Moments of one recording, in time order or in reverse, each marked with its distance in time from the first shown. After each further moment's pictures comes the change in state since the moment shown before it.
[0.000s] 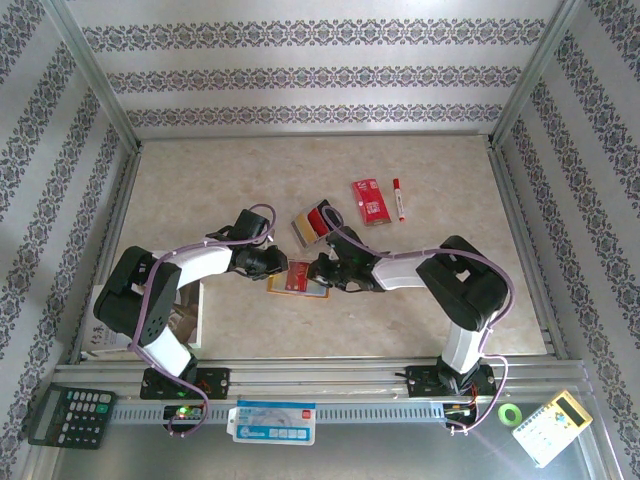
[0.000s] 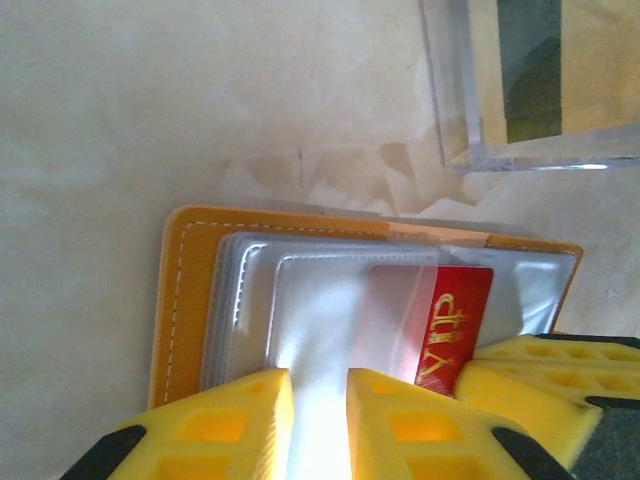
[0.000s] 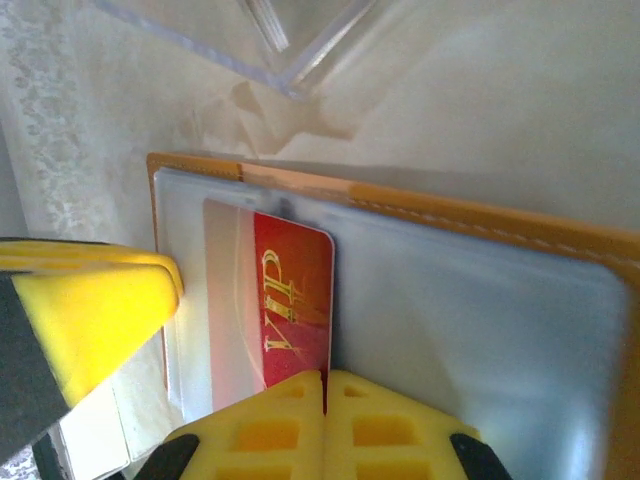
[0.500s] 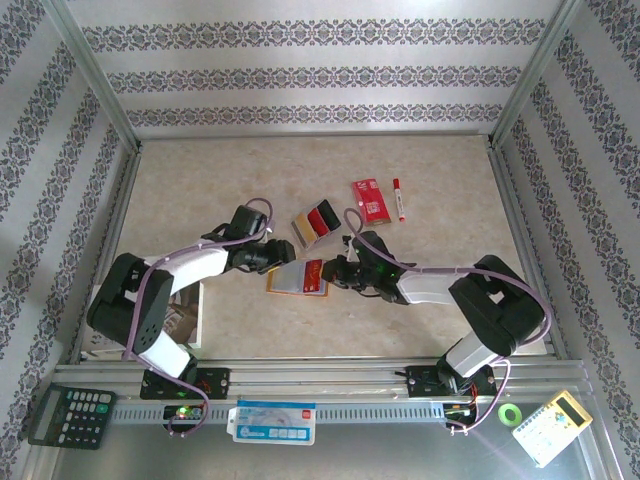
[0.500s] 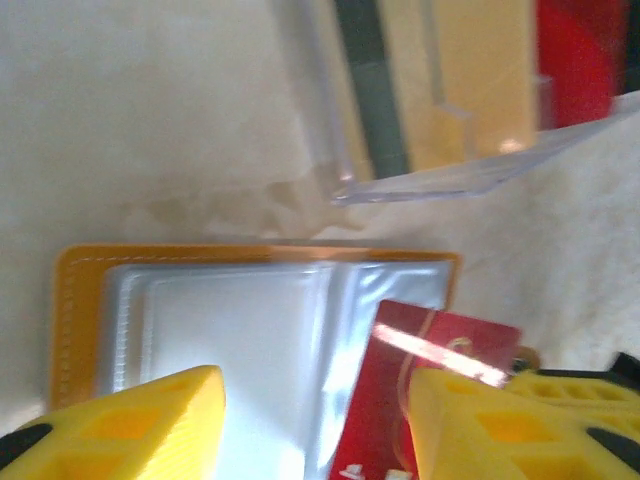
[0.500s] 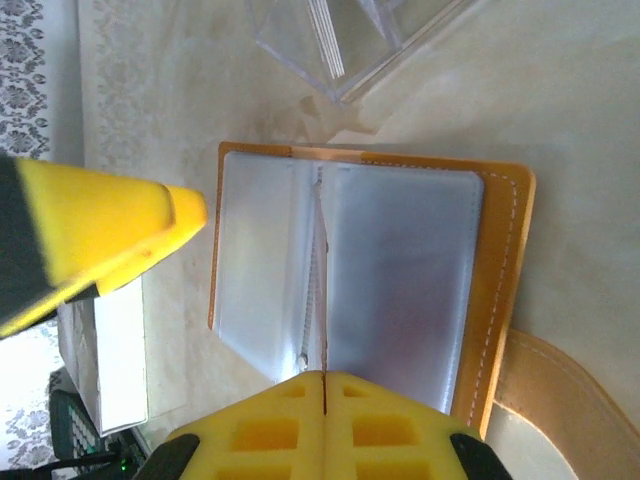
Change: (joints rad) left arm 0.000 -0.073 -0.017 0.101 0.056 -0.064; right arm -0.052 -0.211 -0.191 0.116 -0.028 -0.079
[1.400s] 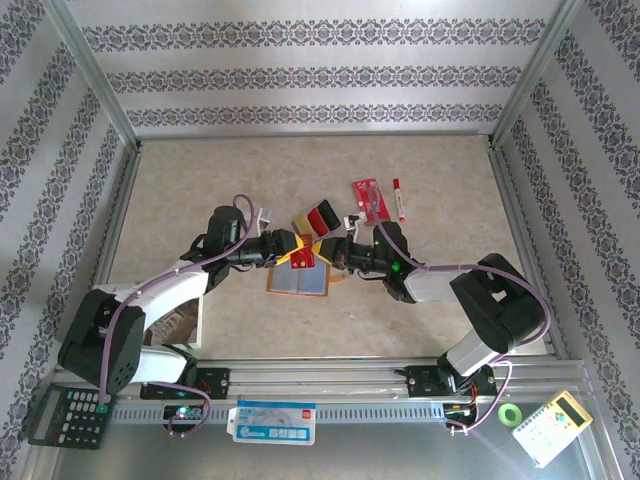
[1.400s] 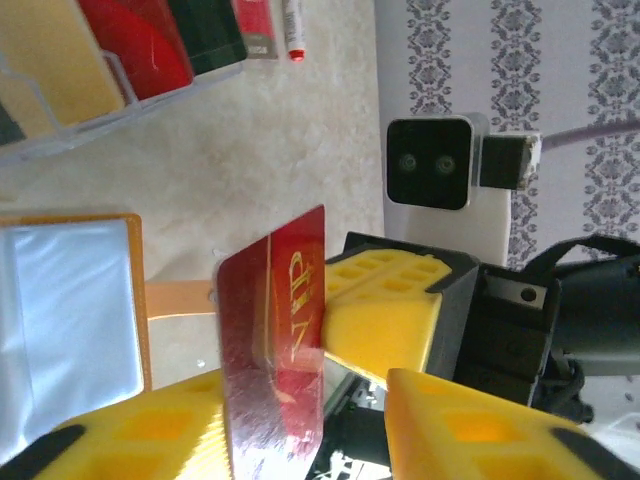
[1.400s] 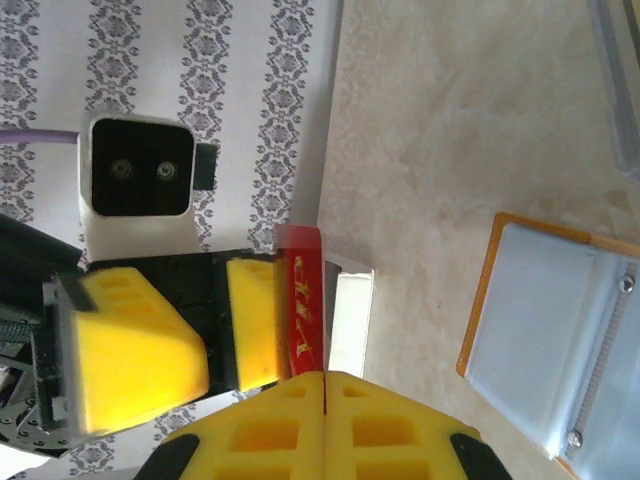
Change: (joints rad) left arm 0.024 -0.232 -0.162 0.384 0.321 -0.246; right arm -0.090 0.016 -0.031 0.504 -0.249 0.267
